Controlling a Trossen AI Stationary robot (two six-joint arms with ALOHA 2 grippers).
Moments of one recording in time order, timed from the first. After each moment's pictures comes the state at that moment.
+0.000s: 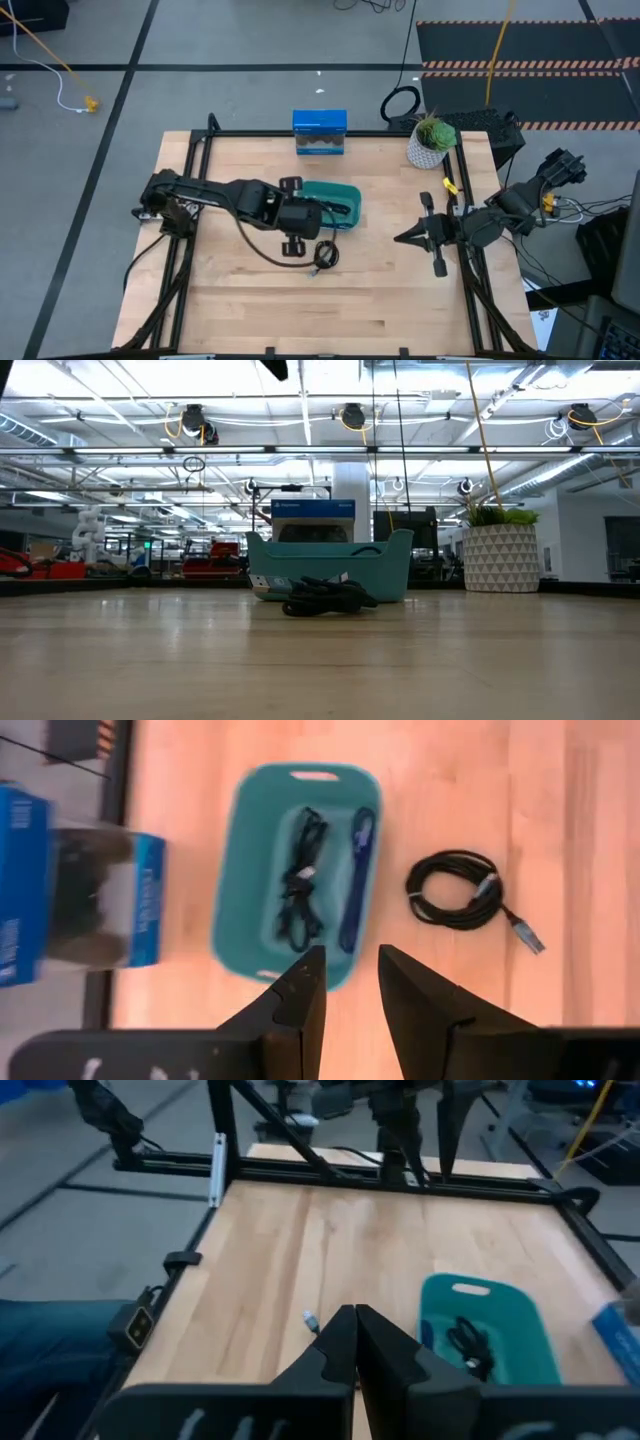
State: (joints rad) left arm -0.23 1.83 1.99 -1.34 -0.37 -0.16; right arm 0.58 0.92 1.01 -0.55 0.44 0.22
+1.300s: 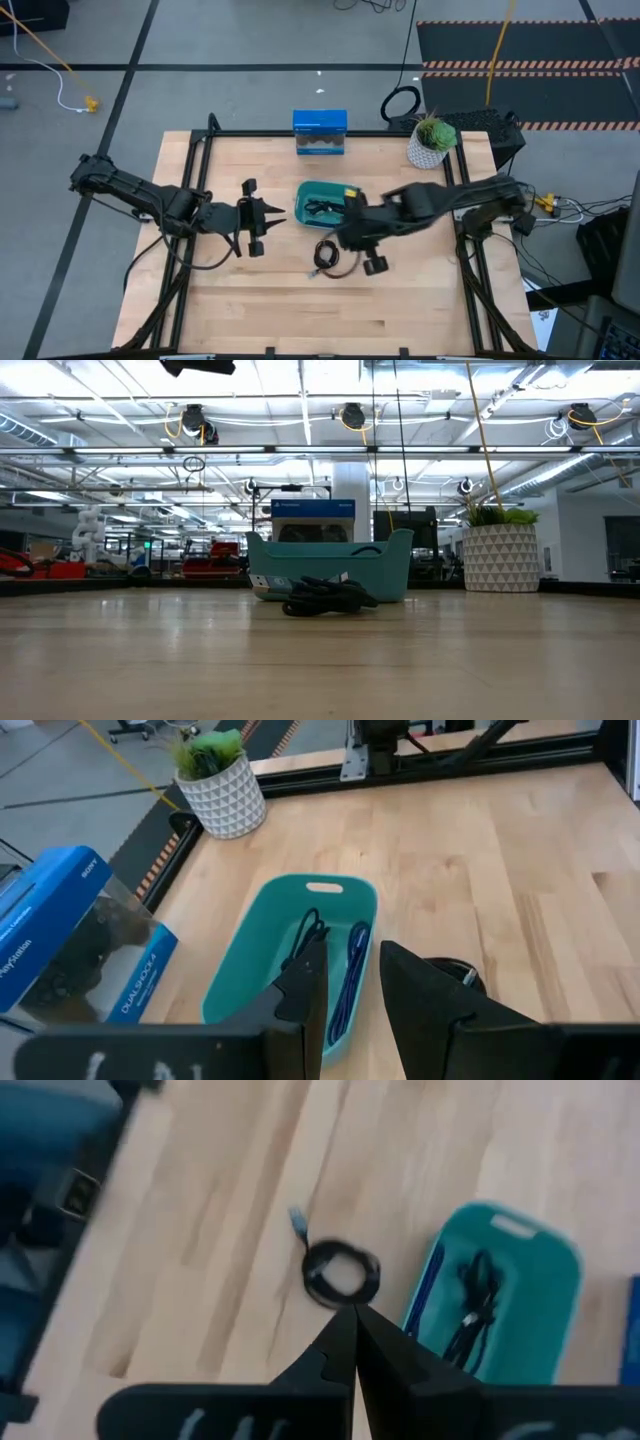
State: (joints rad) left arm -0.34 1.11 0.96 -0.39 -0.51 -0.07; right arm 0.25 1.74 1.94 -1.25 0.05 -0.04
